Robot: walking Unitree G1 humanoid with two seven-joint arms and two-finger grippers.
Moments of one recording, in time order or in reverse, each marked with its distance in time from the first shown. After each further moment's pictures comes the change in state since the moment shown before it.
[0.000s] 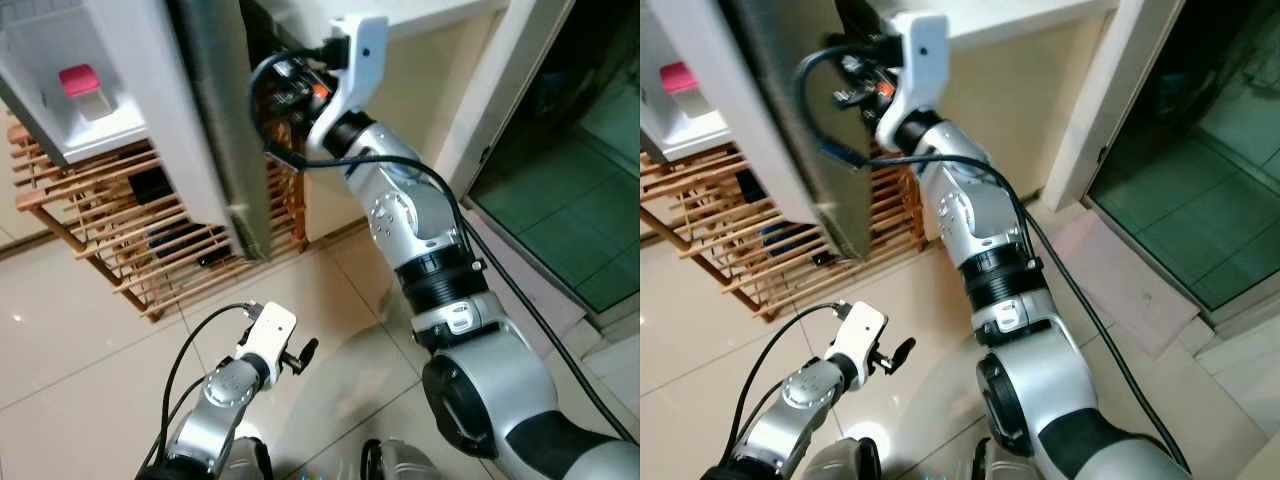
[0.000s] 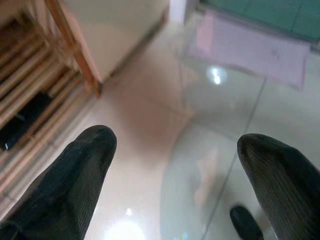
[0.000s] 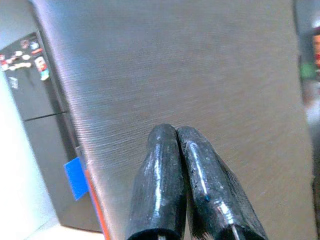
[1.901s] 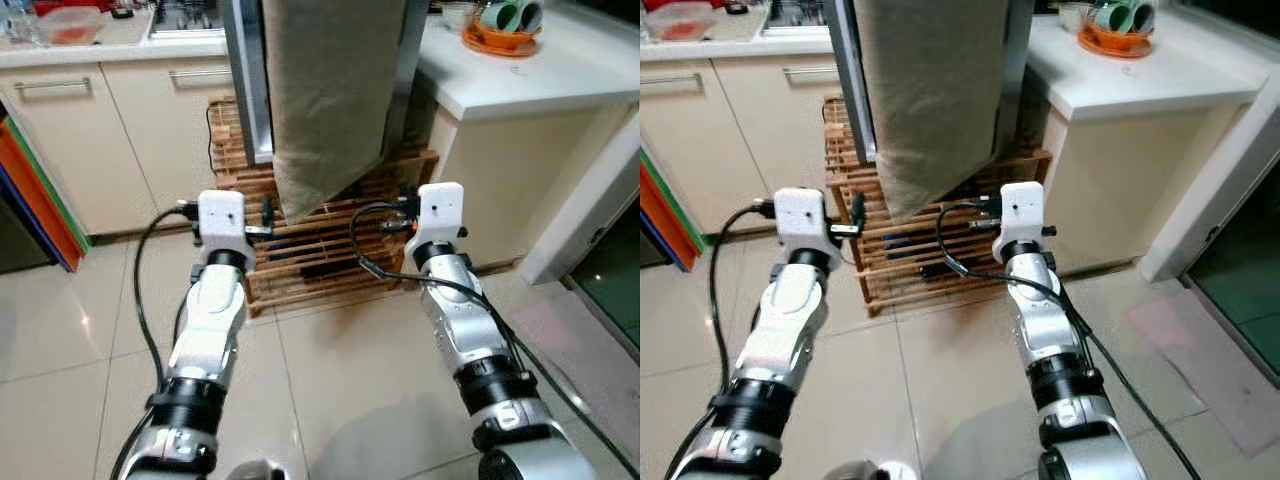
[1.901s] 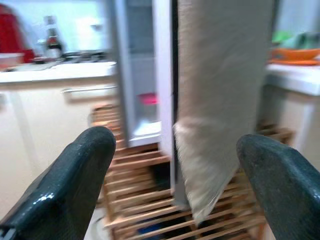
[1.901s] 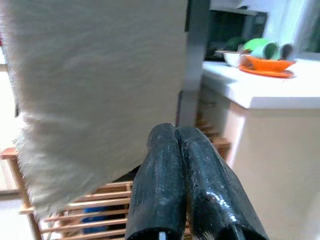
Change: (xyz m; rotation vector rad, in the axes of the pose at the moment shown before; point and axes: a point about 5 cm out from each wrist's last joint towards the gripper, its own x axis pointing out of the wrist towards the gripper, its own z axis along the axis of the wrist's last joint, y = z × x) left arm -0.003 0.062 0.124 -0.124 -0.504 0.501; right arm -0.160 -0.084 -0.091 -0.388 0.278 -0.827
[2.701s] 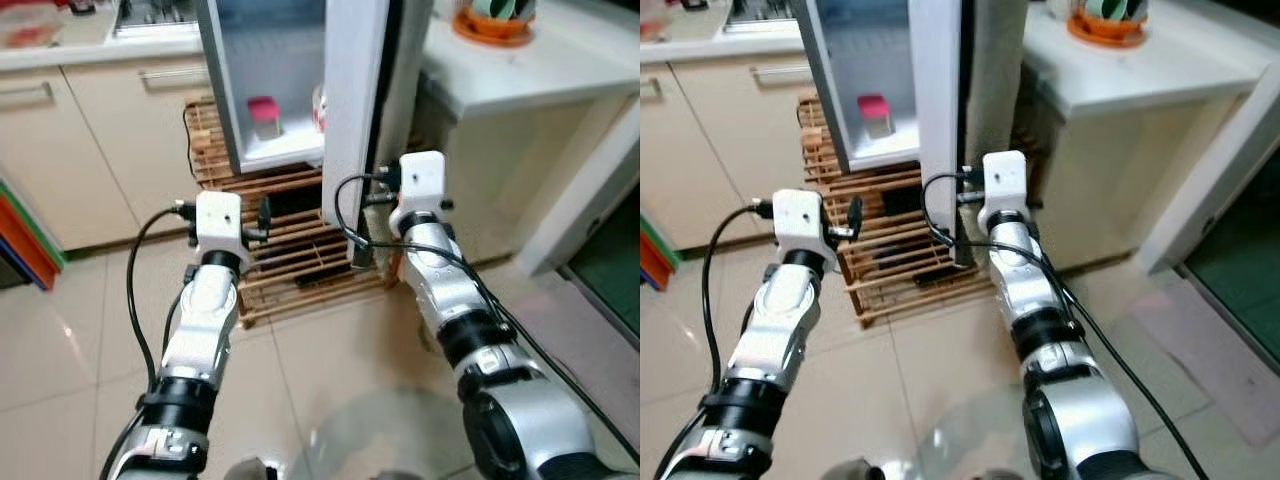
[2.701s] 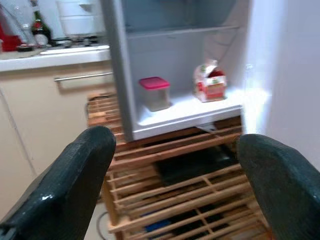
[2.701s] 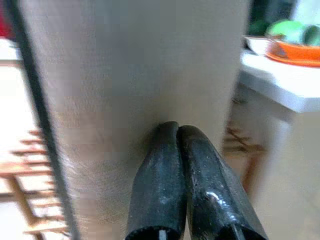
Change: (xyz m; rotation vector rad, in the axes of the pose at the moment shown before) left arm -0.004 0.003 -0.010 0.020 0.040 -0.022; right arm 0.043 0.025 0.024 0.017 0.021 0.060
